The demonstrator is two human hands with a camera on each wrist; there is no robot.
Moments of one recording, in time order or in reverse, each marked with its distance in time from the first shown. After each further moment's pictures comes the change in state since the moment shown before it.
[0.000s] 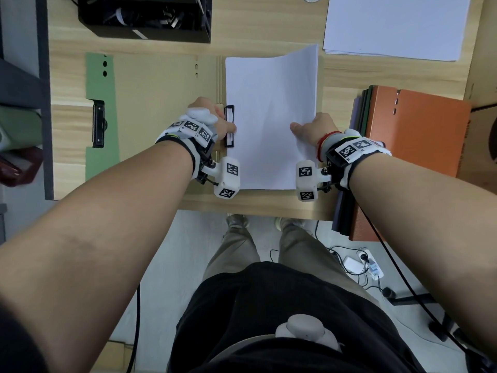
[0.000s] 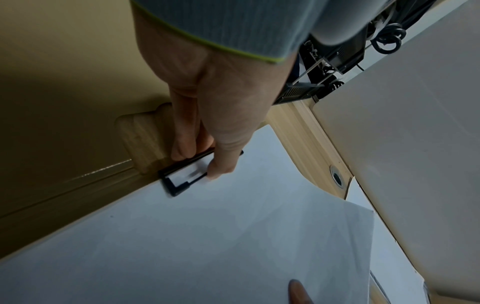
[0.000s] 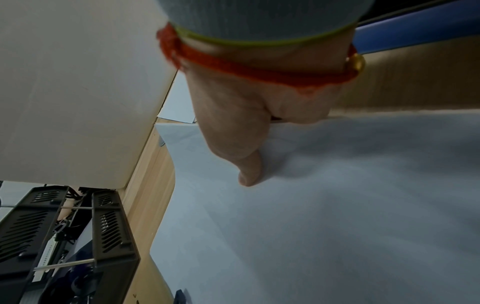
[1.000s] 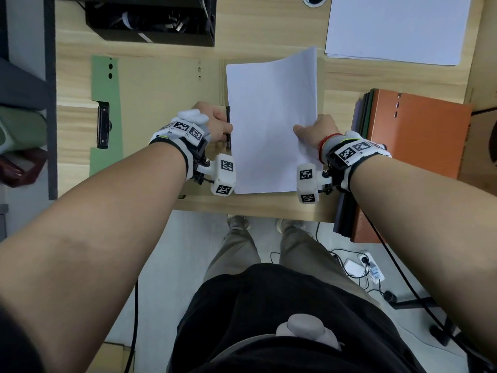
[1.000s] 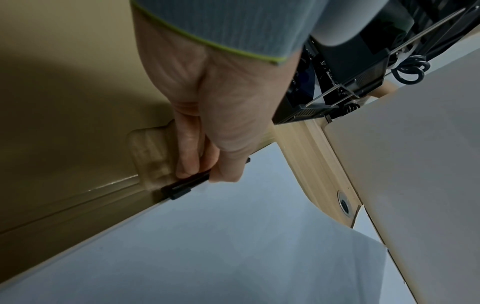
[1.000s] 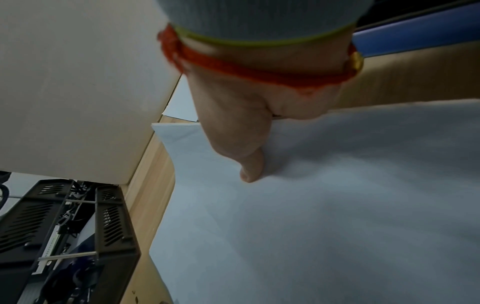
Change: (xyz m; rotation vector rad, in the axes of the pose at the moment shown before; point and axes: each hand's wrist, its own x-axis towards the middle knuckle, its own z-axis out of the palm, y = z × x) left_hand 0.008 -0.018 0.003 -0.408 -0.102 -0.026; right_hand -0.008 -0.005 -0.002 -0.103 0.032 -0.065
